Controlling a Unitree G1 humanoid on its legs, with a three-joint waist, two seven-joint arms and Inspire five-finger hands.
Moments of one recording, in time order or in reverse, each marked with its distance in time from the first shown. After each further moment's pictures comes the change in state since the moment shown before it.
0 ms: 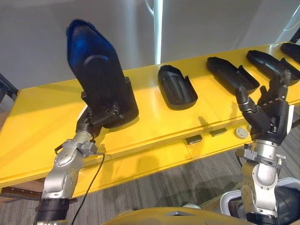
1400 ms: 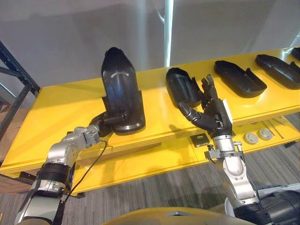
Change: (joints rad) left arm -0.284 0.117 -0.150 0.371 -0.082 0.239 -0.185; right arm -0.091 -0.081 0.328 0.129 -0.020 0.027 0.054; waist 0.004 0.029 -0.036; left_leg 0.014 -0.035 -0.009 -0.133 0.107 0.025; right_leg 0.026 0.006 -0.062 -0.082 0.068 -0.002
